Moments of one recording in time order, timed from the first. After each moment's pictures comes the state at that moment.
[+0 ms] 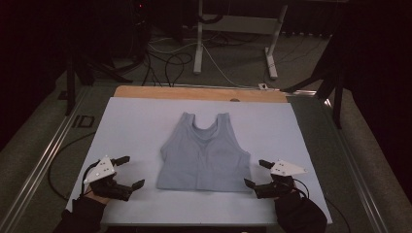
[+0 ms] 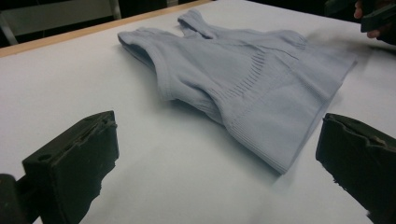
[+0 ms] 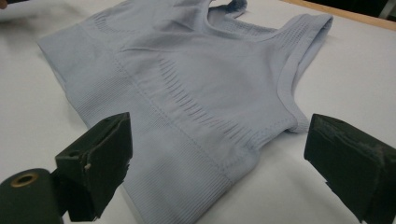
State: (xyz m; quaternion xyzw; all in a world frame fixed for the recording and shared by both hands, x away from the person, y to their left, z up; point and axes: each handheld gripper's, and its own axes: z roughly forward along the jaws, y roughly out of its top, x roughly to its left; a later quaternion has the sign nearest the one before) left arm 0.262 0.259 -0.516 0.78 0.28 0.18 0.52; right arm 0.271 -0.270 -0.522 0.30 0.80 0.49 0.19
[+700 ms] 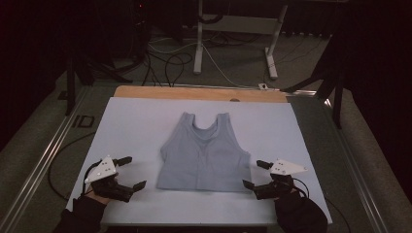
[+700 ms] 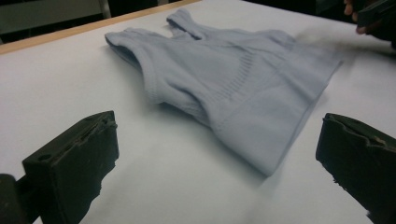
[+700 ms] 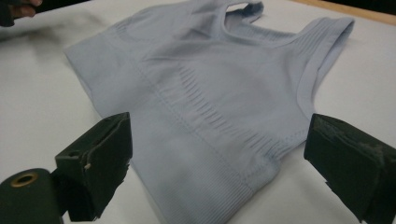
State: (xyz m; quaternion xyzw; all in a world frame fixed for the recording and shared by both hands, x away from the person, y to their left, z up) left arm 0.260 0.254 -0.509 0.79 0.27 0.16 0.53; right arm 0.268 -0.265 -0.511 0.30 0.79 0.51 0.16
